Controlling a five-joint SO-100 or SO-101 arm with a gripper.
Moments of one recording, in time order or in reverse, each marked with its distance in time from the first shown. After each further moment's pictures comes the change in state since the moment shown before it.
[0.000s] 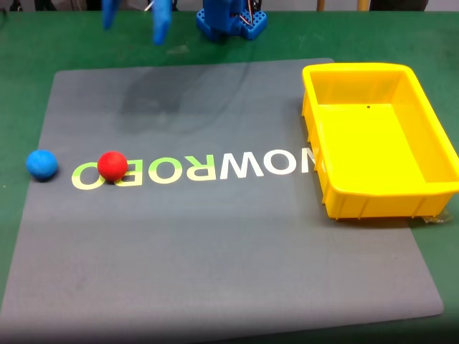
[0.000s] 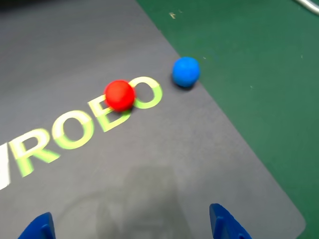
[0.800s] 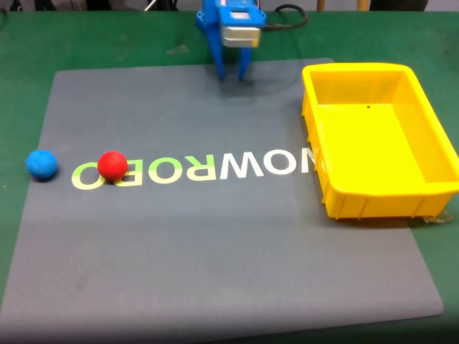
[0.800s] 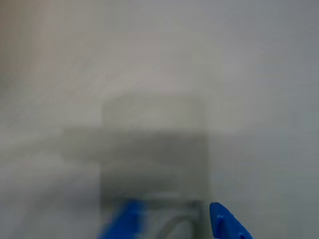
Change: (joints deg) arm -25.5 67.1 56.6 19.9 -3.0
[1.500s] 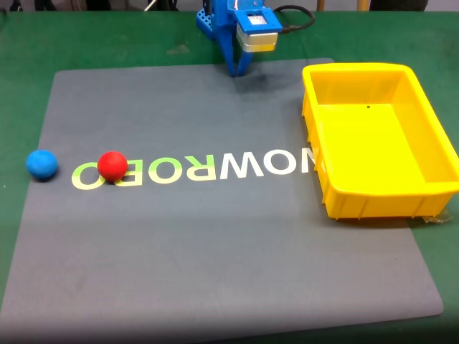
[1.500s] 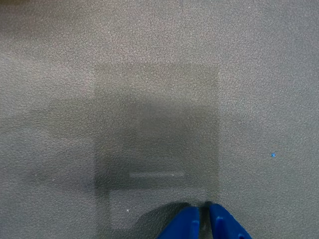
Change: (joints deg) arm -13.4 0.0 3.1 11.3 -0.4
